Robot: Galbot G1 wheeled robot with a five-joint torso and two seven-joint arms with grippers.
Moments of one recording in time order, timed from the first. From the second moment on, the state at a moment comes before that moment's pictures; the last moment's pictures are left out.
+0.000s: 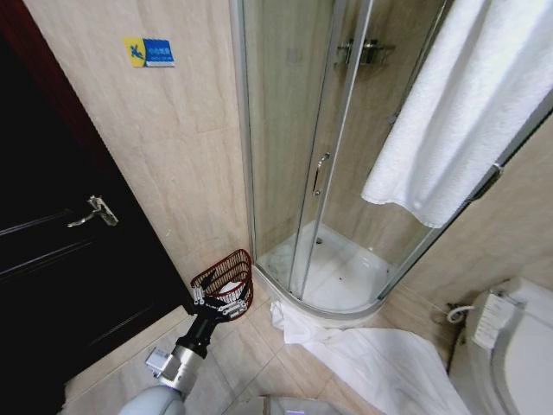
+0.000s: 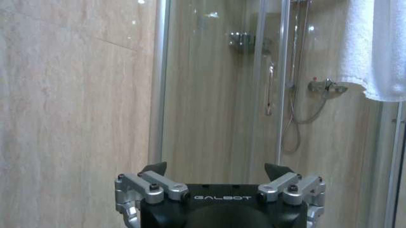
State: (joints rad) left arm 1.92 -1.44 -0.55 -2.41 -0.16 -0.04 0.23; right arm -1.19 0.64 1.30 2.06 1.12 0.07 -0.07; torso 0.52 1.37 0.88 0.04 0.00
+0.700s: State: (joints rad) left arm 1.92 -1.44 -0.55 -2.41 -0.16 -0.04 0.23; right arm -0.87 0.52 1.01 1.97 1.22 -0.11 -0.07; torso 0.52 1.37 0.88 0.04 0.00
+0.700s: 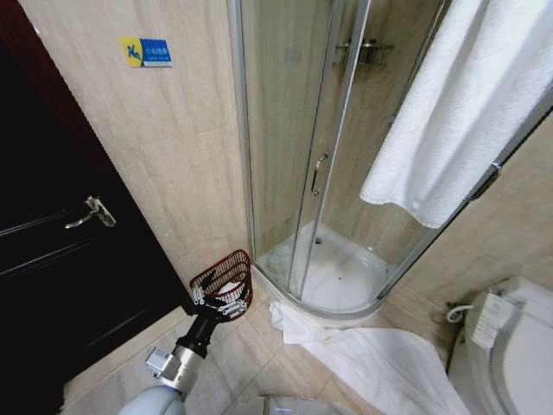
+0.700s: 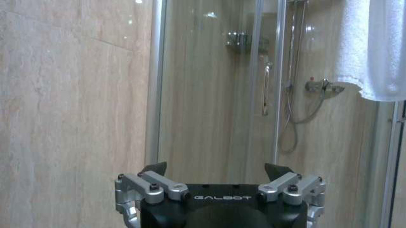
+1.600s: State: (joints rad) left arm 1.92 -1.44 -0.55 -2.41 -0.16 -0.04 0.23; right arm -0.04 0.63 0.35 1.68 0.84 -0.18 -0.01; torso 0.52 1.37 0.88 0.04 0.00
